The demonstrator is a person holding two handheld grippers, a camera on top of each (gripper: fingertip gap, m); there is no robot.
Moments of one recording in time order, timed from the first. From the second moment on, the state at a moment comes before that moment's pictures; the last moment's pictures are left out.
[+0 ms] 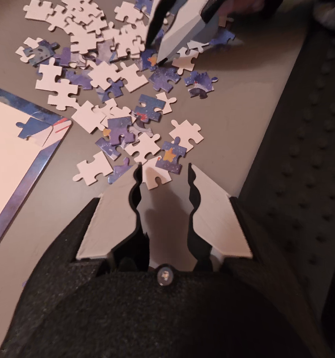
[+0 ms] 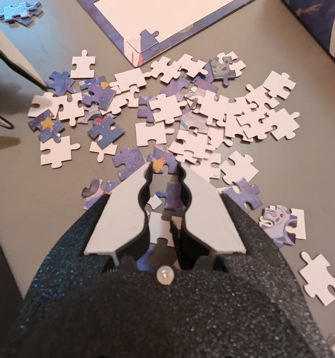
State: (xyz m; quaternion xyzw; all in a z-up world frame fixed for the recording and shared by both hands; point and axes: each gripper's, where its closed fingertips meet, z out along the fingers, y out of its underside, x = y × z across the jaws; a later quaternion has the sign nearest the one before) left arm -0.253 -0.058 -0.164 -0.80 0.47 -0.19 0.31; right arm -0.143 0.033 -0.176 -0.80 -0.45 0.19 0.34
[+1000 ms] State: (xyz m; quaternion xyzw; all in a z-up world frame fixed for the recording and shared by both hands) left arm -0.322 -0.046 -0.129 -0.81 0.37 -0.18 0.42; right arm -0.134 0.040 -0.168 -0.80 -0.44 0.18 0.37
